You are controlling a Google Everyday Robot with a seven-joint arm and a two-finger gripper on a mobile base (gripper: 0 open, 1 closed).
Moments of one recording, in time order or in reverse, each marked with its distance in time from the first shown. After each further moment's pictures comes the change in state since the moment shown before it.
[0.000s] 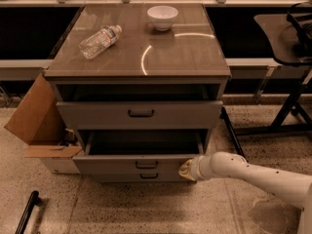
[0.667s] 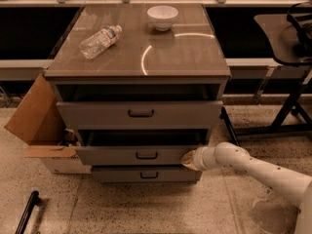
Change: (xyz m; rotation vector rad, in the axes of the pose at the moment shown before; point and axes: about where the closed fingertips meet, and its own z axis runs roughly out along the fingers) arm 0.005 -0.048 0.004 0.035 -0.046 0.014
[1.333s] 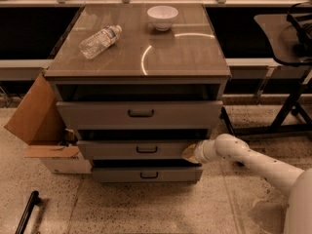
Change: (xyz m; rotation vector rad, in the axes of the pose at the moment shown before) arm 0.003 -0.031 0.007 -0.013 0.000 0.007
